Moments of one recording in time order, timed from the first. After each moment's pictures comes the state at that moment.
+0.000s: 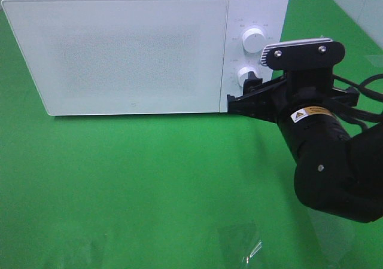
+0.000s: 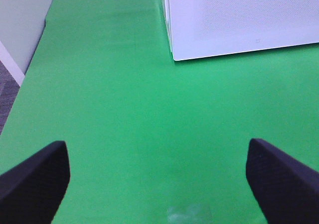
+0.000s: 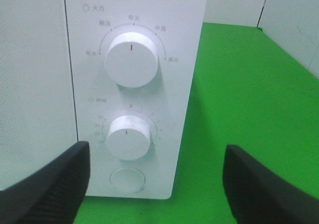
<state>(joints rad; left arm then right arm) 0.02 0.00 -0.50 -0.06 1.05 0.16 0.80 1.78 -0.53 0.90 -1.21 -0.43</state>
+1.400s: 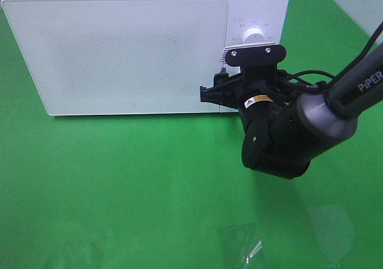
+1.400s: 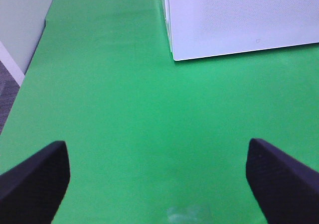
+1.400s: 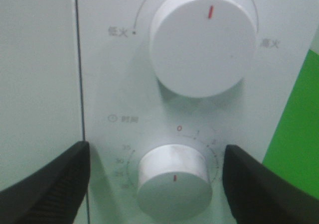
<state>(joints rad) 0.02 0.00 -0.50 -0.06 1.05 0.16 0.69 2.10 -0.84 0.78 -1.20 -0.37</state>
